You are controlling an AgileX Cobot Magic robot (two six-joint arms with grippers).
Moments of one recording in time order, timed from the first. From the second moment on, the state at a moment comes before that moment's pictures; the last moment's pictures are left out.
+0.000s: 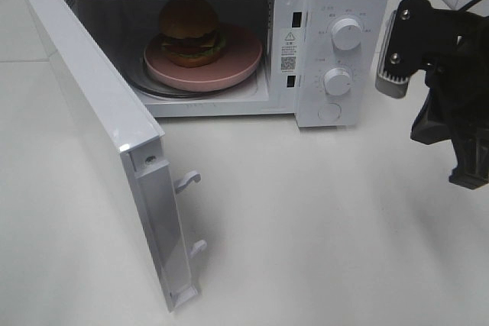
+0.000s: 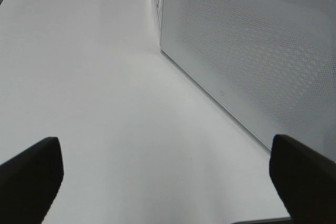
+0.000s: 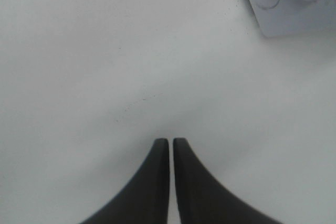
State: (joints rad) left arm 0.02 -0.01 -0.52 -0.18 1.08 0.09; right arm 0.40 1.34 -0.88 -0.14 0.72 -0.85
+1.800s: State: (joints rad) left arm 0.02 -0.01 -0.52 -0.18 1.08 0.09; right arm 0.69 1.82 -1.26 -0.45 0.44 -0.89
